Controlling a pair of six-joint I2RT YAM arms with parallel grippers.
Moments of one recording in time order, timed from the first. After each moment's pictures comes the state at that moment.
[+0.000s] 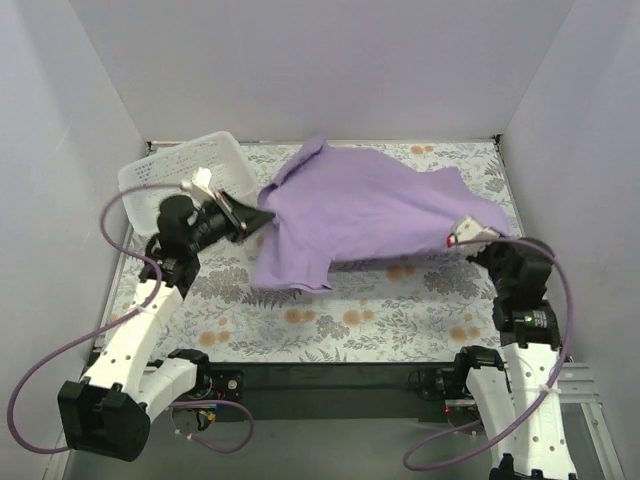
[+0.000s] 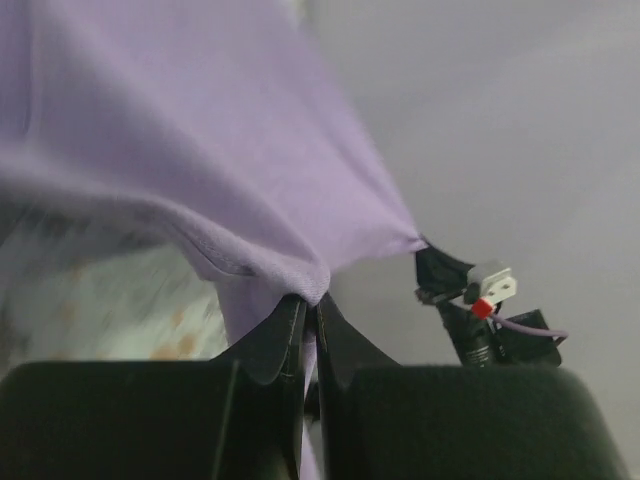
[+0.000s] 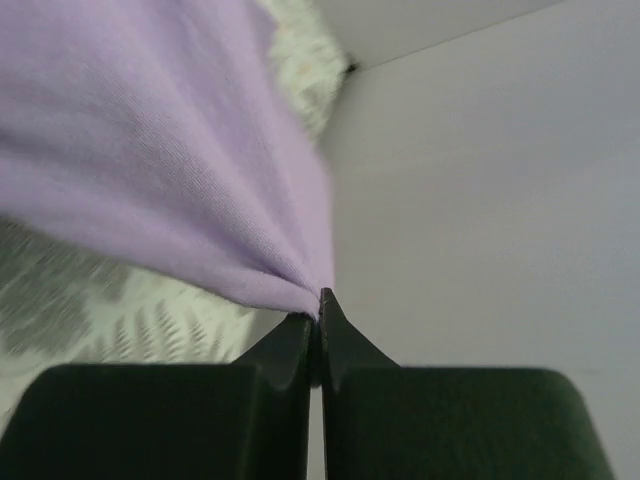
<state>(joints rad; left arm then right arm) -0.19 0.96 0.91 0.00 0.55 -1.09 -0.05 0.55 0.77 -0.41 -0.04 -1.01</state>
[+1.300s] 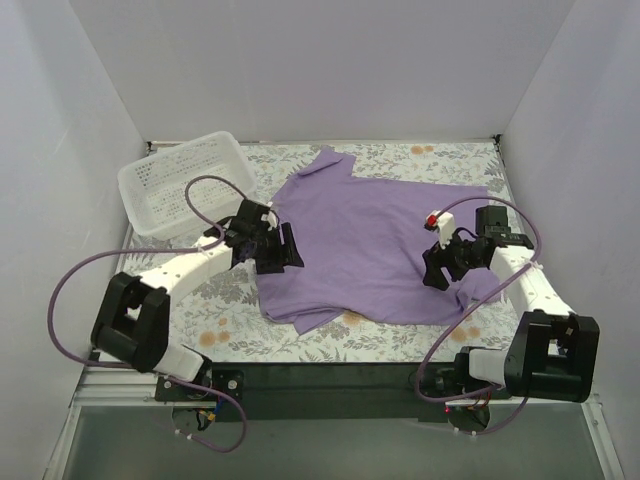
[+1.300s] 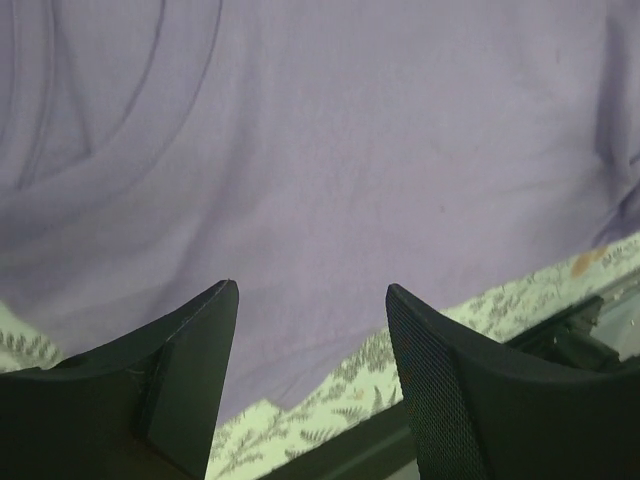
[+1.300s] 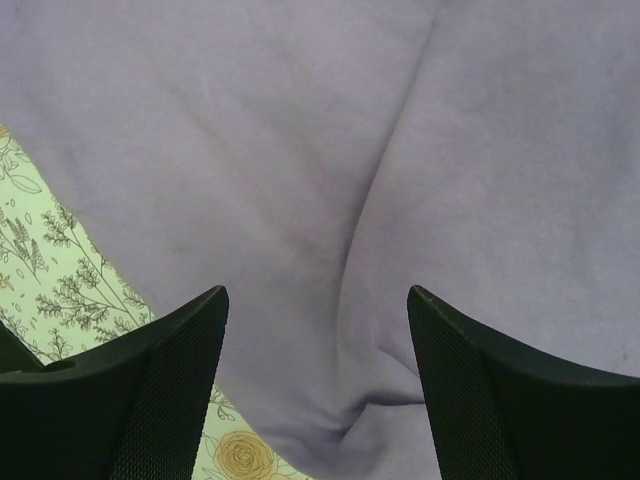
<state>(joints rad) -0.46 1.44 0.89 -0.41 0.27 -0.64 -0.05 1.24 0.79 -0.74 -0.62 -0.76</state>
